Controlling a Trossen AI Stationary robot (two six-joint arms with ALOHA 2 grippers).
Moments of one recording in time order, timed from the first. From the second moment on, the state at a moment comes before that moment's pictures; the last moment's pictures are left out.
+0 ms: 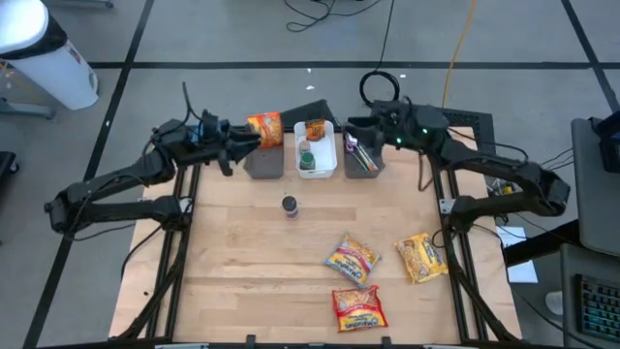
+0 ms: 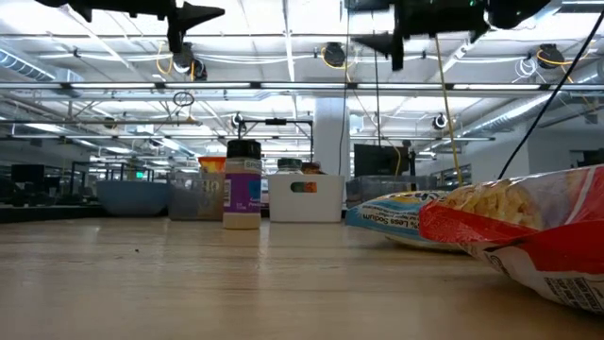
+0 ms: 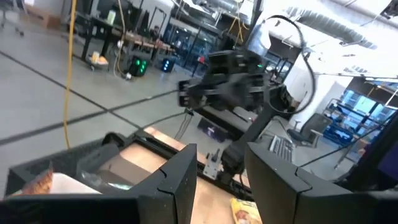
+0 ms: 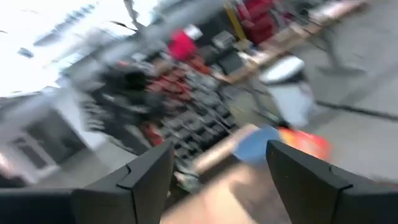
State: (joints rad) left arm 0.49 0.82 0.72 0.19 0.29 -0.43; right arm -0.53 1.15 0.86 0.39 -0.29 0.55
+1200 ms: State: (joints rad) left arm 0.17 0.81 0.72 0.37 0.32 -0.81; right arm 0.37 1.21 1.06 -0.38 0.13 0.24
